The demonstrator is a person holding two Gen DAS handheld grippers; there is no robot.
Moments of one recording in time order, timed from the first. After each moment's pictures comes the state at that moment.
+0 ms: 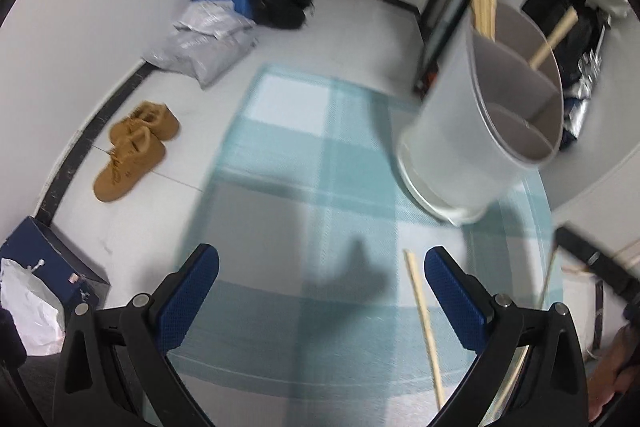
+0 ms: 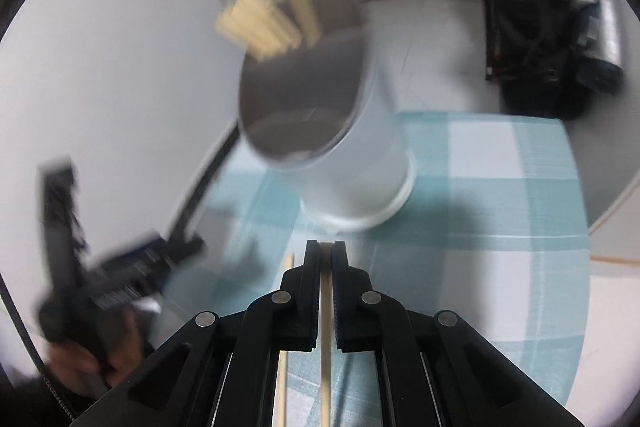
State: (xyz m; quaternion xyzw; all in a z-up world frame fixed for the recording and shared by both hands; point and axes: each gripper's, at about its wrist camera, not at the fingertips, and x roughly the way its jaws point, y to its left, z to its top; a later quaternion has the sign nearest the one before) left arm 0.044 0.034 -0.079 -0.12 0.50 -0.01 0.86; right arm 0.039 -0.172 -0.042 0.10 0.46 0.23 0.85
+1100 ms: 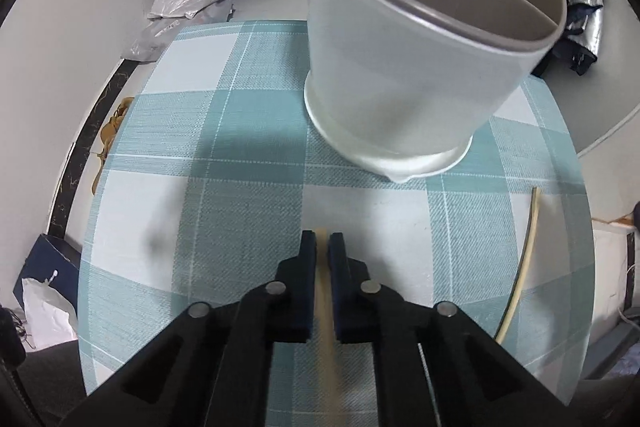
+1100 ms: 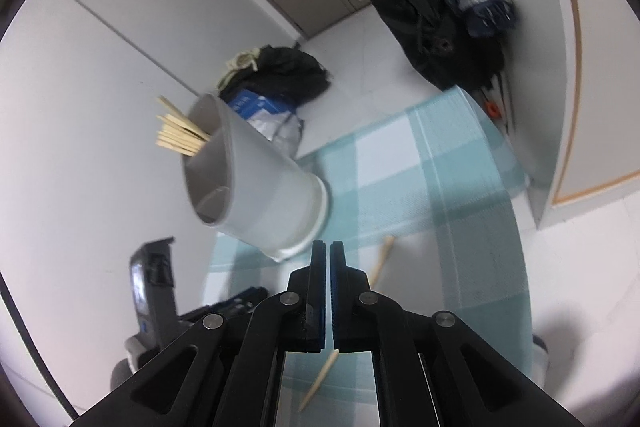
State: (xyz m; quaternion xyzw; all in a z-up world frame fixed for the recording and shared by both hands) left arm 0.061 -0.041 -0.104 -0.04 0.56 0.01 0.83; right arm 0.030 -0.288 -0.052 0.25 0.44 0.17 0.84
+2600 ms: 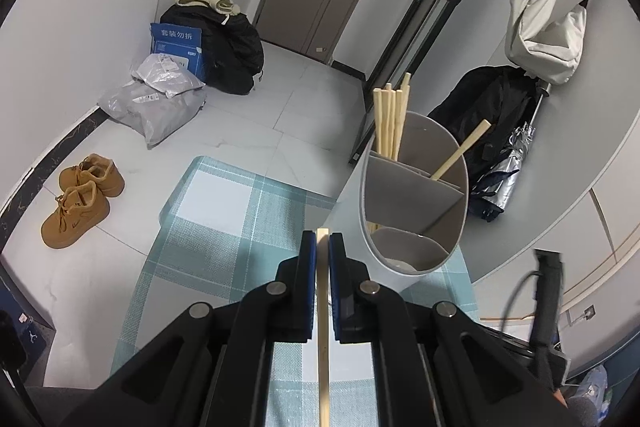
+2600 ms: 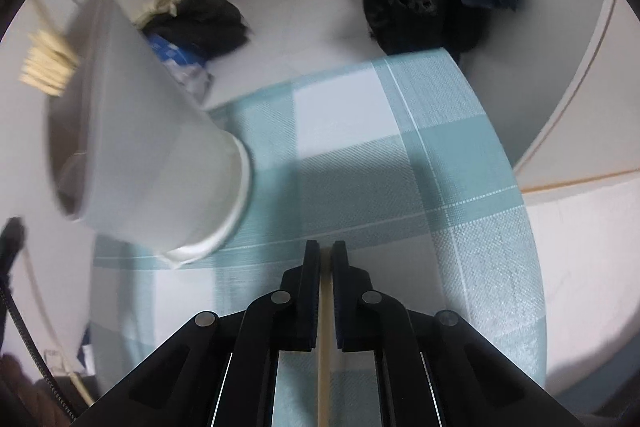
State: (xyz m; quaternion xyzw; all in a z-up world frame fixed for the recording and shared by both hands) left arm 0.052 0.034 -0.027 -0.19 0.36 -0.08 0.91; right arm 0.080 -0.225 -0.100 0.12 0.51 0.04 0.85
